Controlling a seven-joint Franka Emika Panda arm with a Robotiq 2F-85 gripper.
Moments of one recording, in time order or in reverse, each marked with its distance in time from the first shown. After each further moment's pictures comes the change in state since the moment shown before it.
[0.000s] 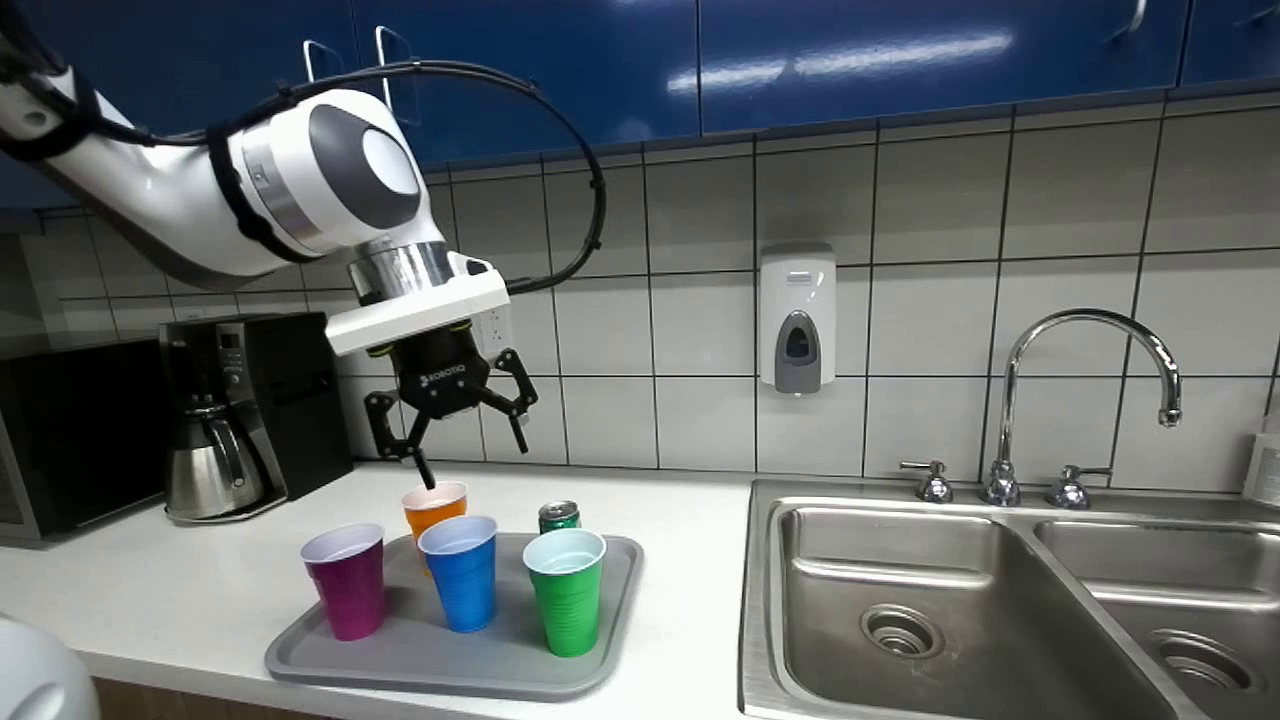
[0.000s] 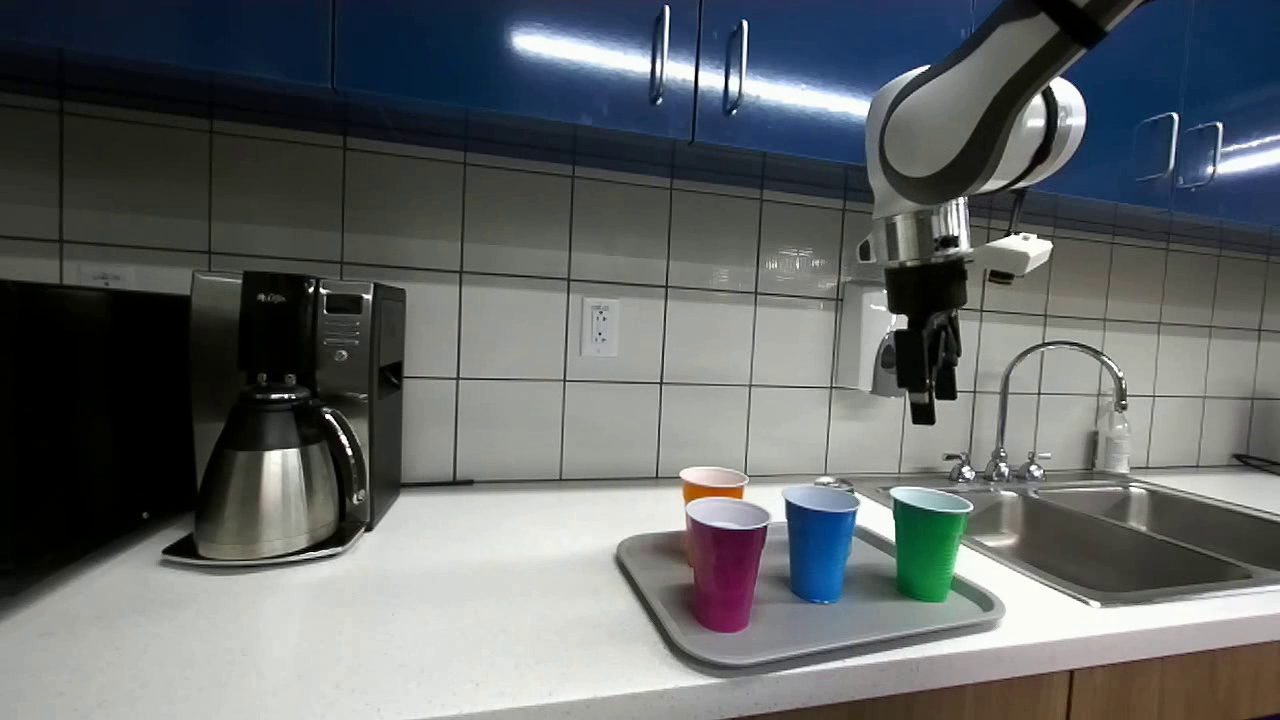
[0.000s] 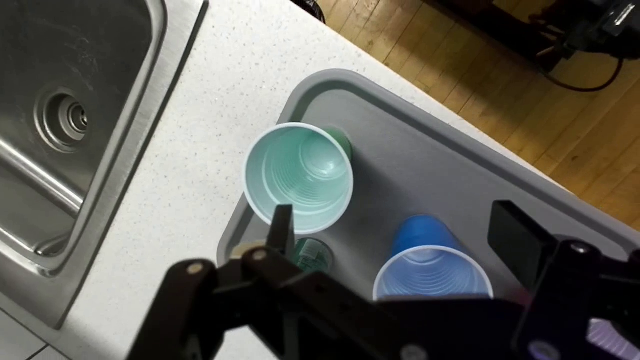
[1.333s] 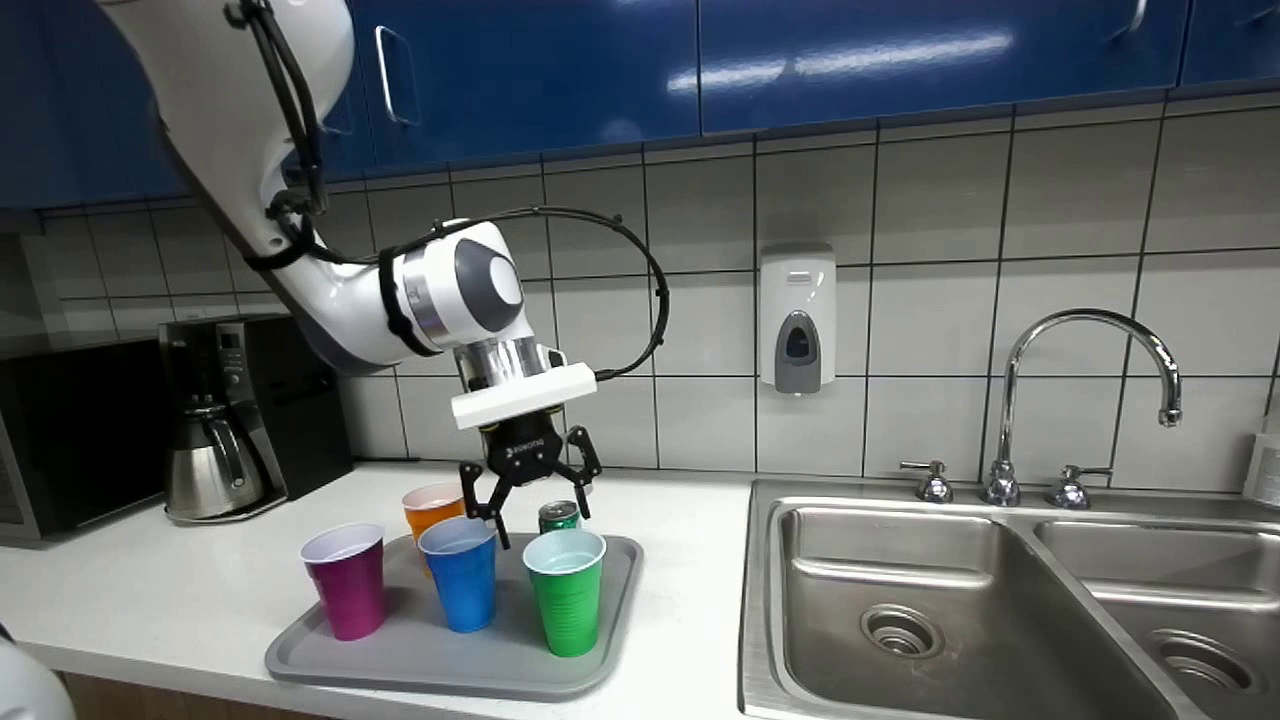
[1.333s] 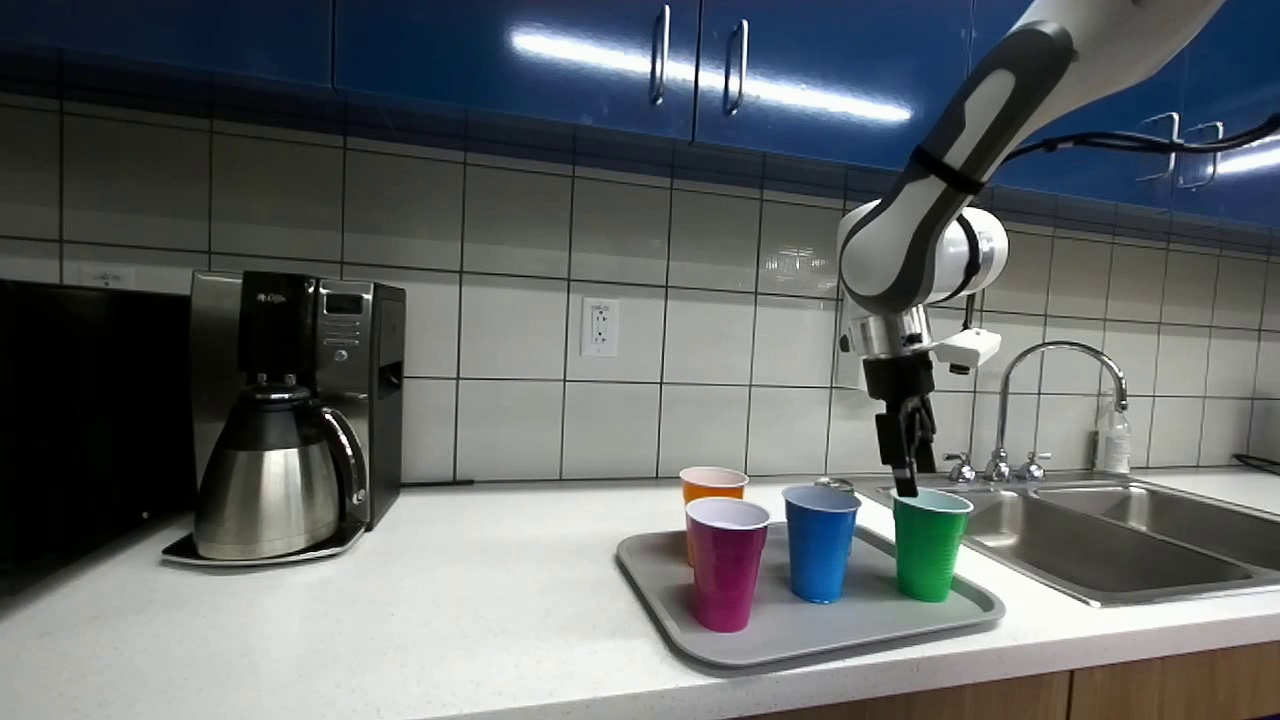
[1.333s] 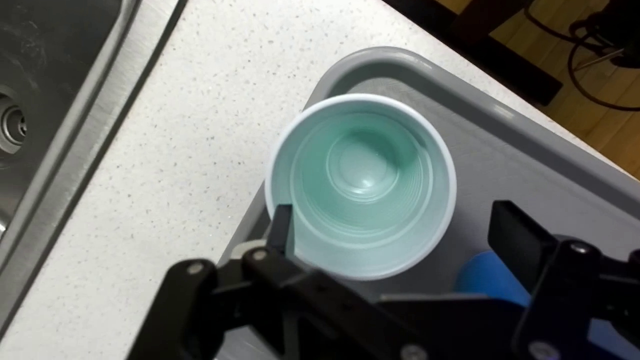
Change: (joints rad) arm -0.067 0.426 -0.041 0.179 -0.024 0.136 -0.079
